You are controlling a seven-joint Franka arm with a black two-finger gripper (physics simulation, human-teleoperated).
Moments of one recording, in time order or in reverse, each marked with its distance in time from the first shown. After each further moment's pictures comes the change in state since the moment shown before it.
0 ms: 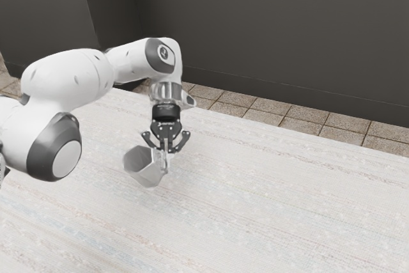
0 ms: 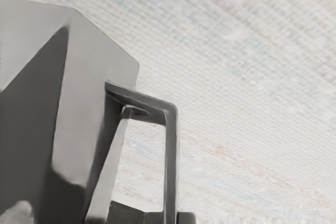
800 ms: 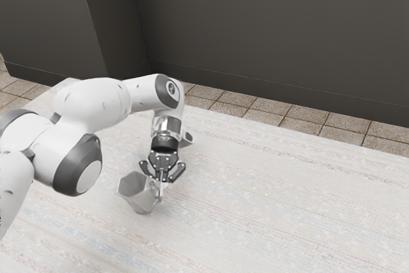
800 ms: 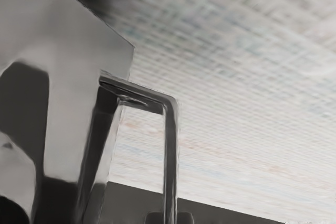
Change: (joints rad) arm 0.007 0.210 0.040 0.051 -0.048 -0.122 0.128
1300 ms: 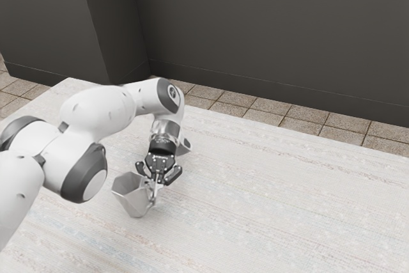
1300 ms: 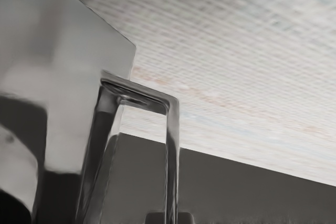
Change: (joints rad) arm 0.006 0.092 0.047 0.099 -0.051 -0.180 0.001
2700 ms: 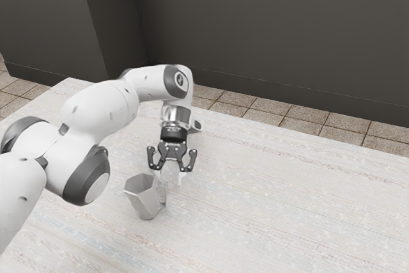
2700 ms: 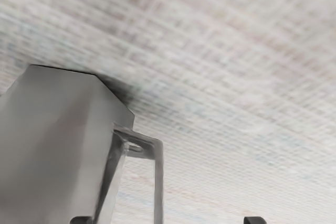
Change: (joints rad) arm -0.029 0.004 0.033 0.117 0.012 0.177 -0.024
